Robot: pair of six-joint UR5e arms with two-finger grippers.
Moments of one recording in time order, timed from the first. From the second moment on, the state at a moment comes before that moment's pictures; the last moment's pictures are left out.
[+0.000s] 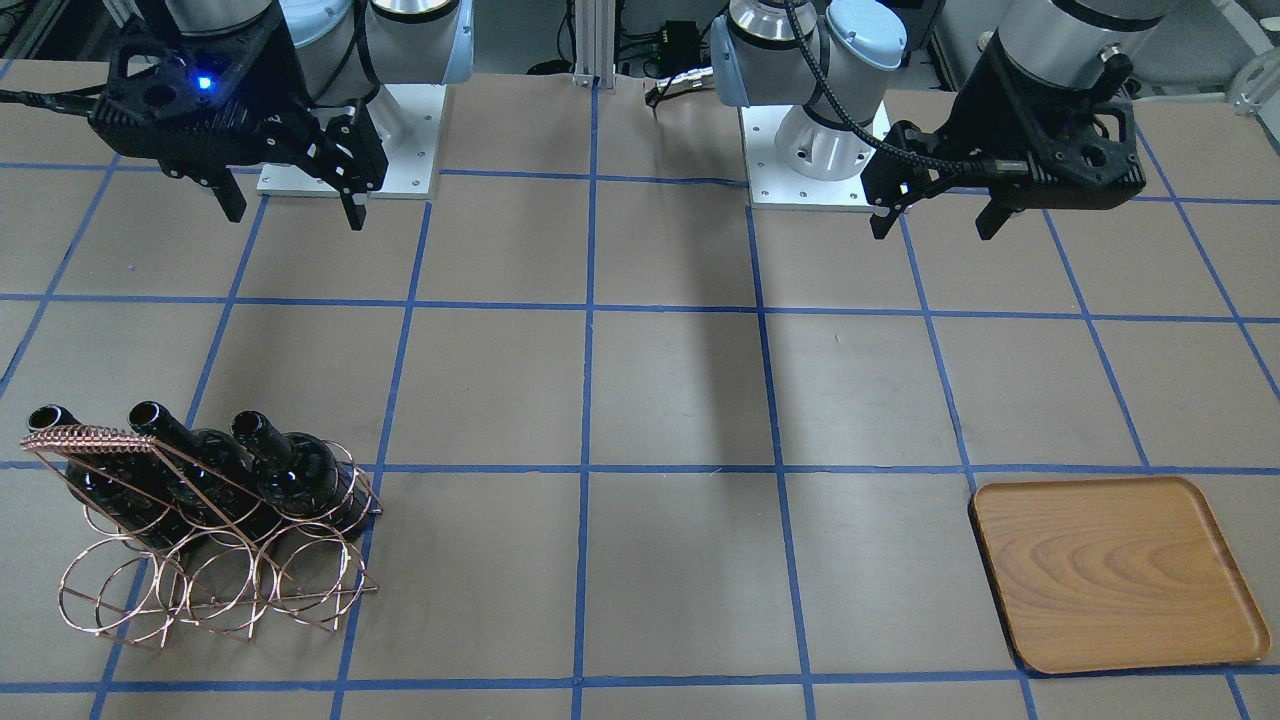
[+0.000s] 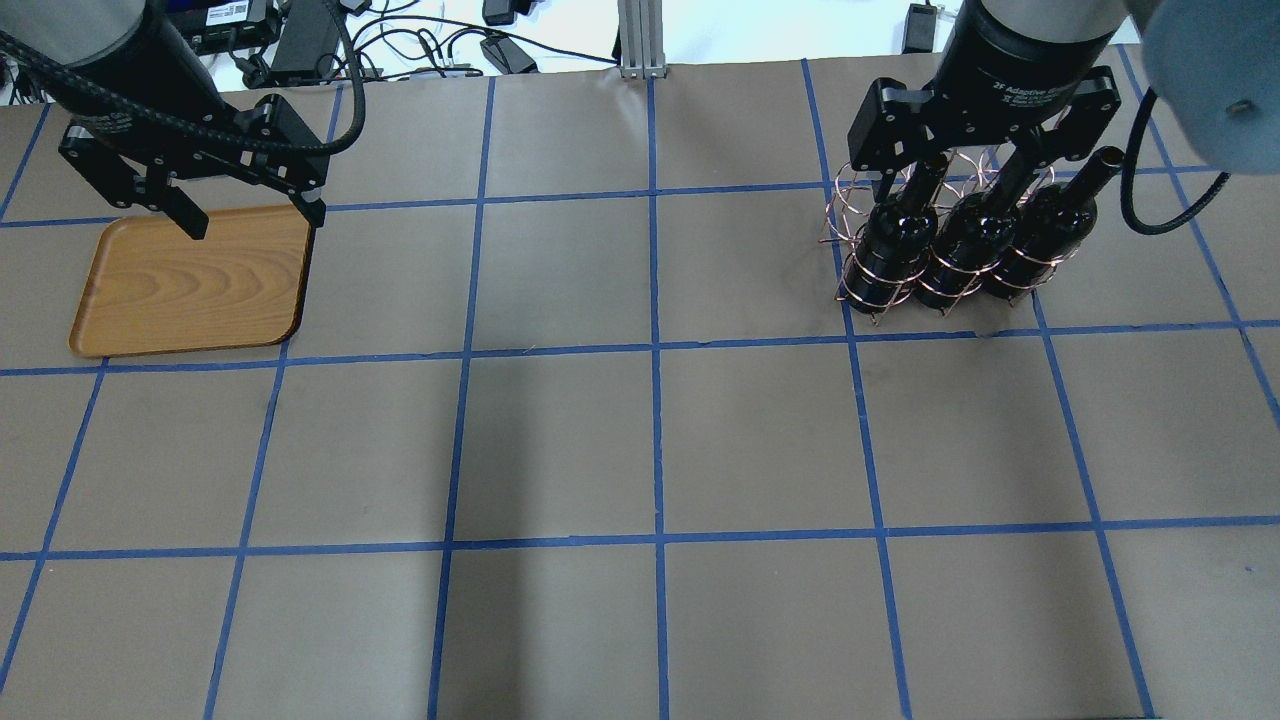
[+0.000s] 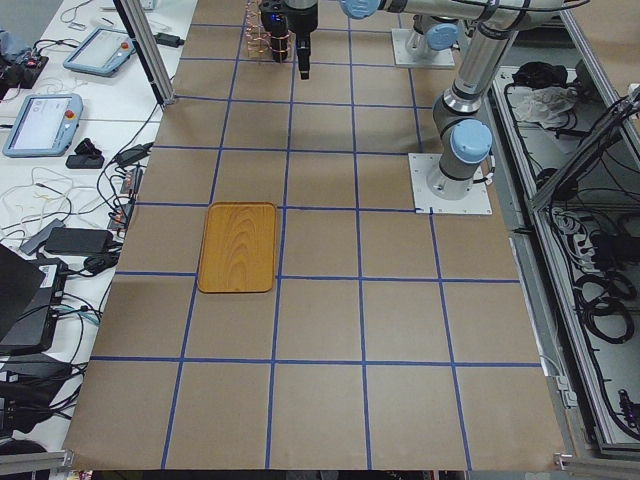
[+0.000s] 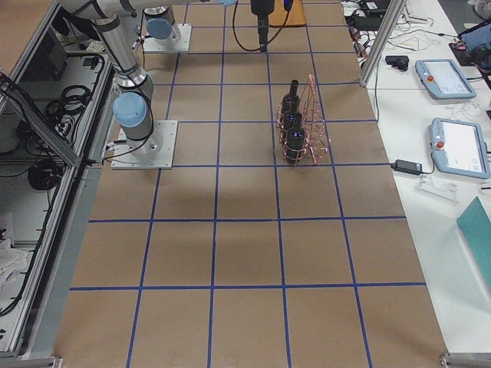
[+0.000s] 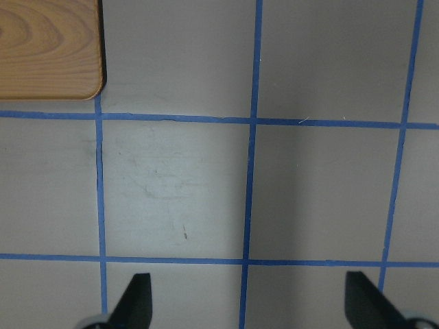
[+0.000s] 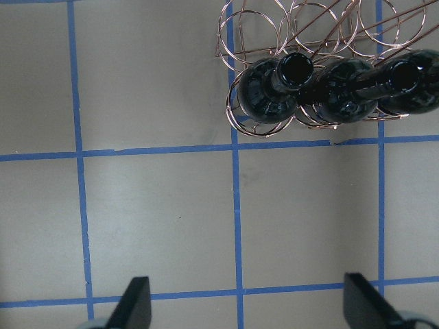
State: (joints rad) left arm -1.48 -1.56 -1.47 -1.71 1.55 0.05; right arm 1.63 -1.59 1.50 -1.56 -1.61 0.09
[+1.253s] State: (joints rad) left arm -1.58 -1.57 -1.46 -1.70 1.56 -0.01; right arm 1.62 -1.60 1.51 -1.64 -1.62 0.09
